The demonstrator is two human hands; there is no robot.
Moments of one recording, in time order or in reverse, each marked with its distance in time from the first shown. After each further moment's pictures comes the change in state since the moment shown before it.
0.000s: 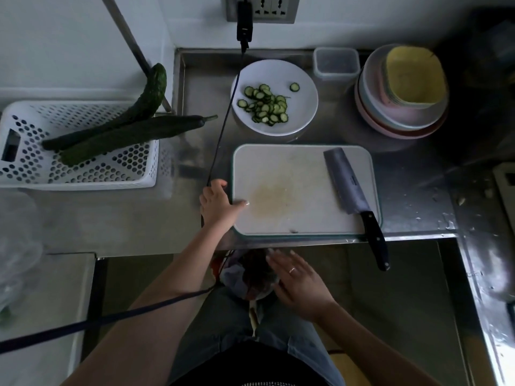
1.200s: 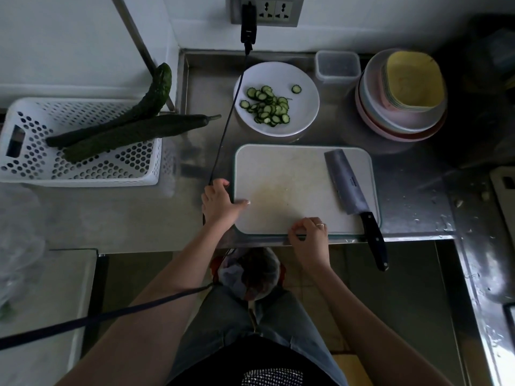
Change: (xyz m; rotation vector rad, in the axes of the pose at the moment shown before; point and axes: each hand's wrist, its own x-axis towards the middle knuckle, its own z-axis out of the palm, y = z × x) left_hand 0.000 0.000 -0.002 0.009 0.005 0.011; right_hand 0.059 0.012 -0.042 0.470 0.305 0.662
